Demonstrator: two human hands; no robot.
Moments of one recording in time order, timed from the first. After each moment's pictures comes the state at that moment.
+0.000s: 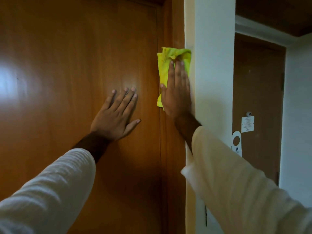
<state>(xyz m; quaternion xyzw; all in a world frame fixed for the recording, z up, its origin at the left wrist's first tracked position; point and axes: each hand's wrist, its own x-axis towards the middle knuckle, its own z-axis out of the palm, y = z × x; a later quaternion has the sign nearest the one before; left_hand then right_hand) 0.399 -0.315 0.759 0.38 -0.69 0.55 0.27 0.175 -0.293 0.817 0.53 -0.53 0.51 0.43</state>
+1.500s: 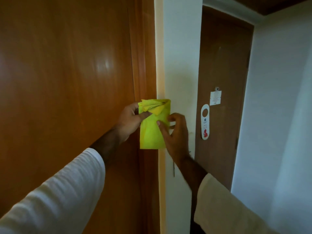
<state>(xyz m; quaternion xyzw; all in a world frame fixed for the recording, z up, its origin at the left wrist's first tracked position) 0.283 -0.234 0.680 0.25 -0.73 -0.38 0.51 0.133 -0.168 0.610 0.55 -0.46 0.69 0.13</state>
